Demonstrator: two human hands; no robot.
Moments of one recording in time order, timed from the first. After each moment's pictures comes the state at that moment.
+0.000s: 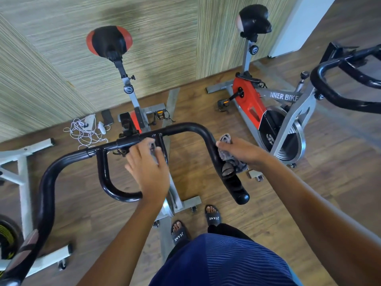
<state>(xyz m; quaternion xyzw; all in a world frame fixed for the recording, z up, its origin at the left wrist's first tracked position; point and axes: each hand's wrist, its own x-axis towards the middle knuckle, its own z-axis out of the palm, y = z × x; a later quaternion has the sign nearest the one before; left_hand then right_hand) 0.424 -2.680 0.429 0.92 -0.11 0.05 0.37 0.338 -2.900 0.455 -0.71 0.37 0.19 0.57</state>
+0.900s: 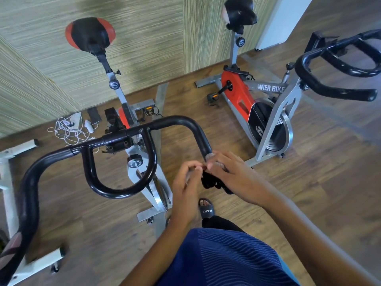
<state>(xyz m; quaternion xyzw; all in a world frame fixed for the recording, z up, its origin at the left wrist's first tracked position) 0.324 -2.705 0.448 0.68 -0.12 -0.29 0.67 0.262 -2.842 0.491 -0.84 0.25 0.12 0.46</state>
